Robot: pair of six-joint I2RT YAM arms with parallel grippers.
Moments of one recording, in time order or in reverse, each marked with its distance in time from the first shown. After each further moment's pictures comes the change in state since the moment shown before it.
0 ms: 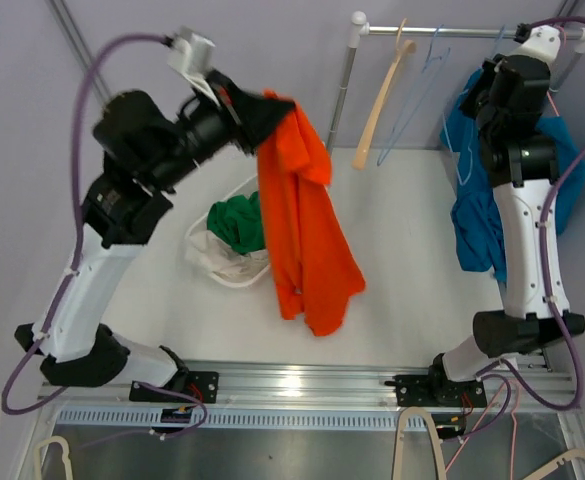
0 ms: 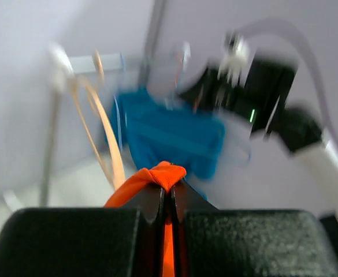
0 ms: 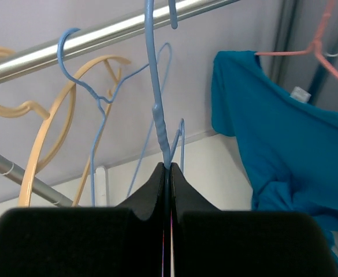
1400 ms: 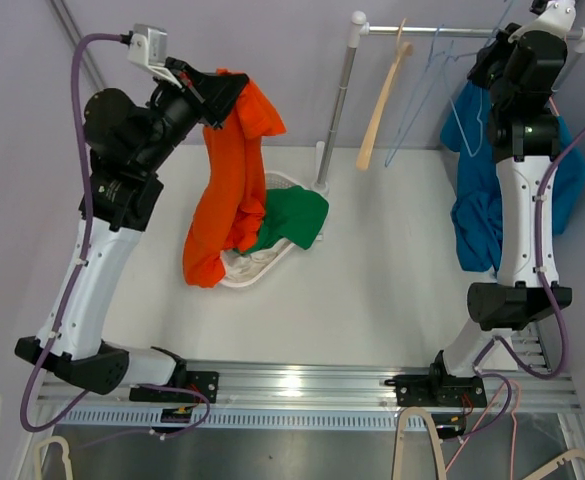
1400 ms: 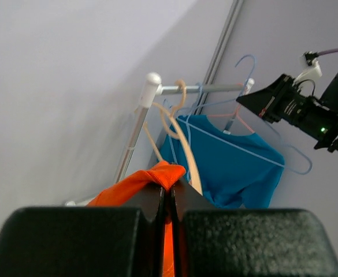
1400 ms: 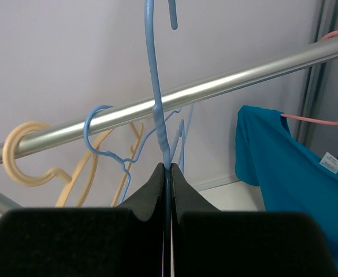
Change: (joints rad) left arm 0.375 -0.006 -0.135 0.272 0.109 -0.060; right arm -0.098 0.229 0.217 0.144 -0.188 0.011
